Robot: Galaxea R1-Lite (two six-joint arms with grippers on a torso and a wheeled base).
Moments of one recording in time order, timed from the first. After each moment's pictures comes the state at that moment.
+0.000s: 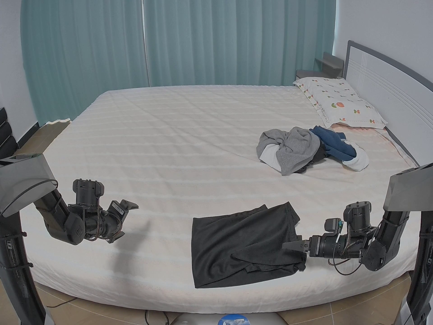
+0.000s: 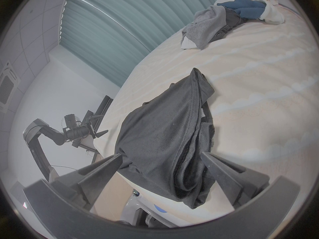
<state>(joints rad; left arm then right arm) -0.04 2.18 -0.72 -0.74 -0.19 -1.04 0.22 2.25 -0.42 -1.19 0.54 0.44</state>
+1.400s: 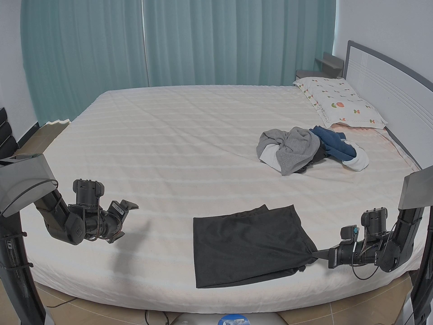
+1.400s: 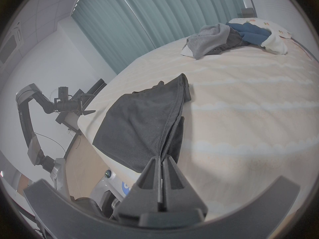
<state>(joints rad) -0.04 2.19 -0.72 -0.74 -0.19 -1.04 0.09 2.21 -0.29 -1.16 0.53 0.05</state>
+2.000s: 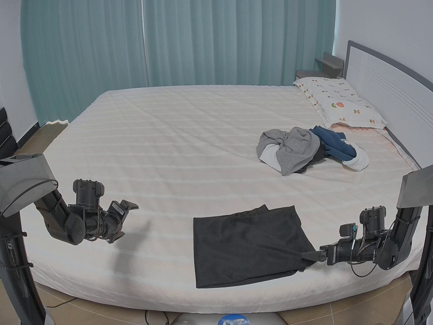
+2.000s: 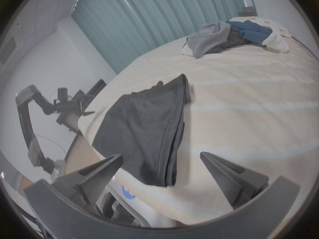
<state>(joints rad) -0.04 2.19 -0.72 -0.74 -0.19 -1.04 0.08 2.23 -0.32 -1.15 0.54 0.07</state>
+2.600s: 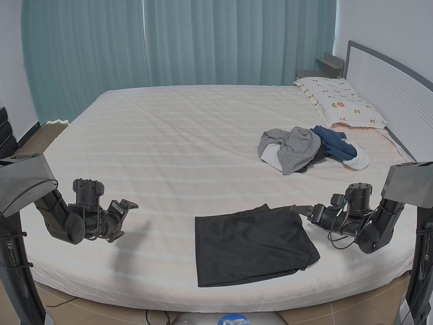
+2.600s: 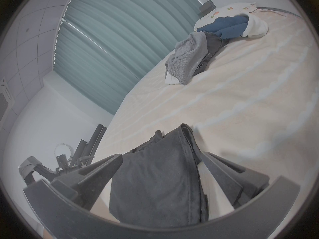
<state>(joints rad) -0.05 2.19 -0.72 -0.74 -0.19 -1.04 0.14 2.31 -0.64 -1.22 0.42 0.61</state>
